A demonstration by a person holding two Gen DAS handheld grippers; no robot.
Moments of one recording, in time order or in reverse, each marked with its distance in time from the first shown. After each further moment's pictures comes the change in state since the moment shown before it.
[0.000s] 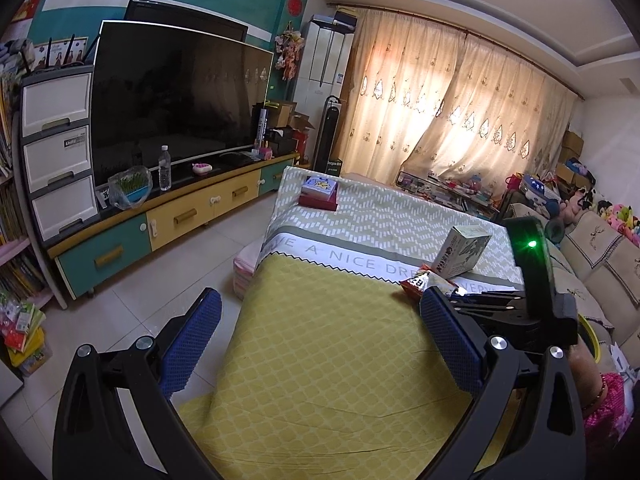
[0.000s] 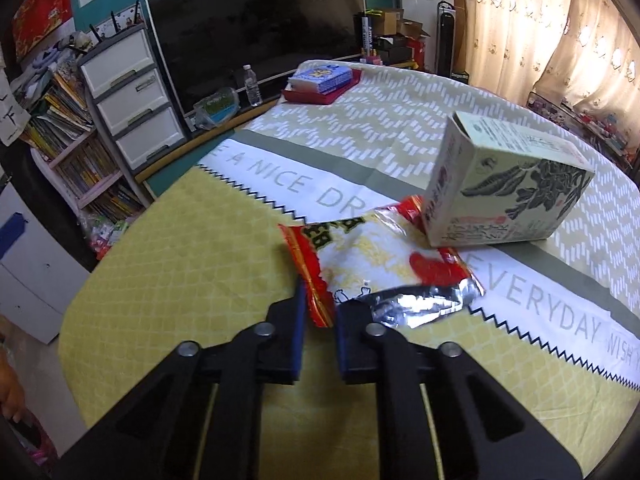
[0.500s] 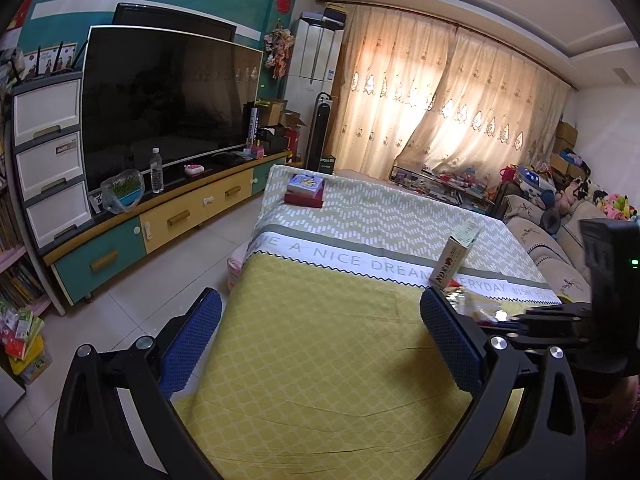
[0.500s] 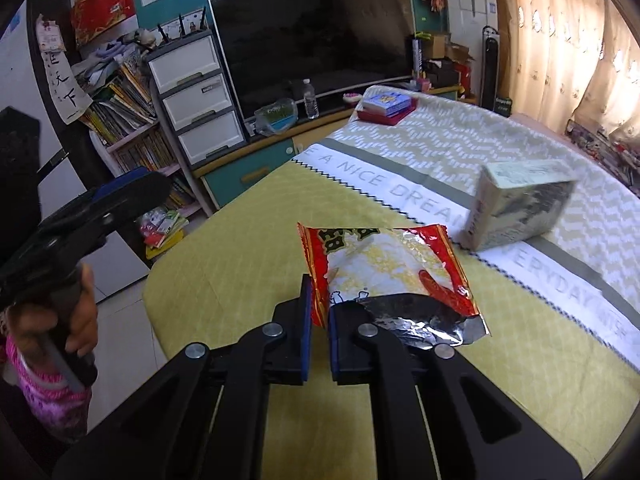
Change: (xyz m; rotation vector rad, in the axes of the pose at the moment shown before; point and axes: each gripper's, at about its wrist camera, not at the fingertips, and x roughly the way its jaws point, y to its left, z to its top) left arm 0.004 -0.021 -0.001 0.036 0.011 -0.020; right arm -0.085 0.029 -0.042 -0.097 -0.063 0.138
